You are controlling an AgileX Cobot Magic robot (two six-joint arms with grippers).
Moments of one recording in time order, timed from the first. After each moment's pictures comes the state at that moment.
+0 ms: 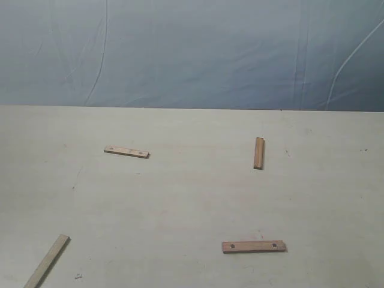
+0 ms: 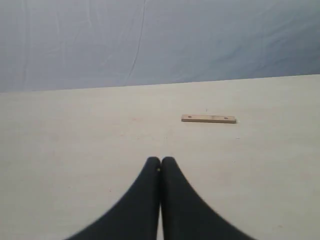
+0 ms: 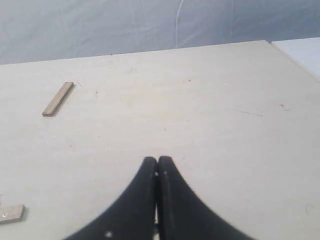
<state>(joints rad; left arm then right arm) -0.13 0.01 0.00 0.03 0.23 0.01 -0.03 0.00 0.00 -0.09 0.37 0.16</state>
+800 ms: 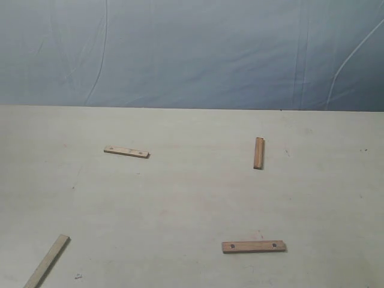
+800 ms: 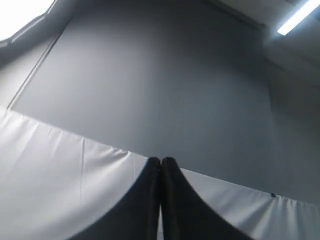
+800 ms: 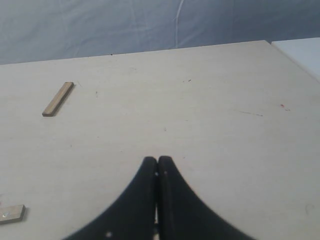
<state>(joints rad) -0.13 0.15 -0.27 0.06 -0.78 -0.39 -0.03 0.00 0.00 -0.09 0.37 0.16</state>
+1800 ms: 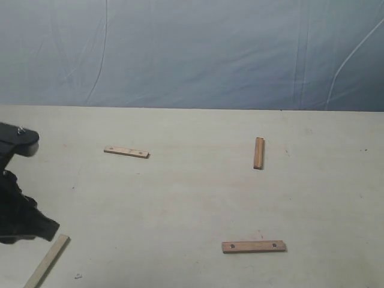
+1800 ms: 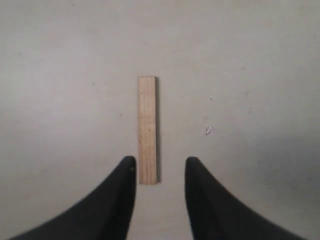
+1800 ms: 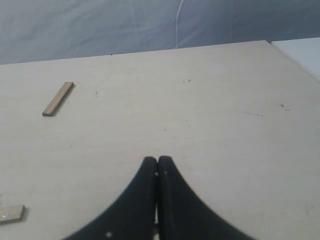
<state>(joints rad) -0.35 1.21 -0.72 0.04 0.80 -0.05 -0.03 0.00 0.00 -0.09 0.37 0.16</state>
